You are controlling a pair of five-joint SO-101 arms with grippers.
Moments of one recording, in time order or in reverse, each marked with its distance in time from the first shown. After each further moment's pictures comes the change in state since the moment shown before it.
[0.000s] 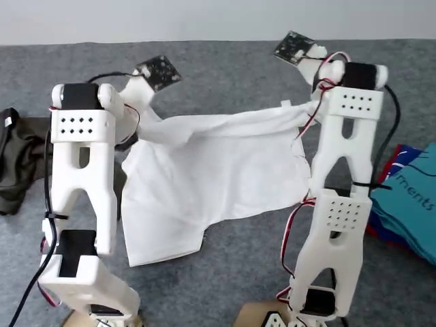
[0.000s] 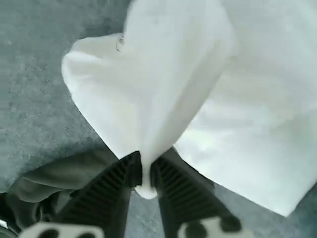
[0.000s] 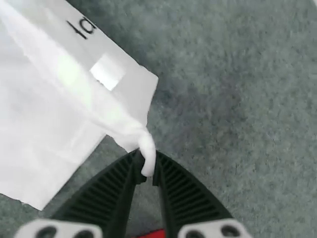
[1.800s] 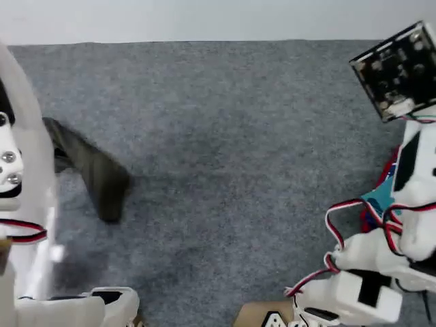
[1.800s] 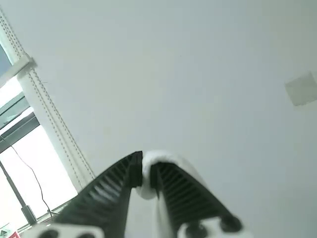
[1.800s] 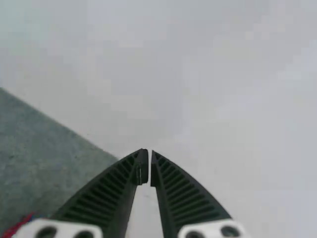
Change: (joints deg) left arm -1.5 -27.9 -52.0 -15.6 17.9; right arm 12.7 -50.9 -10.8 0.0 -3.0
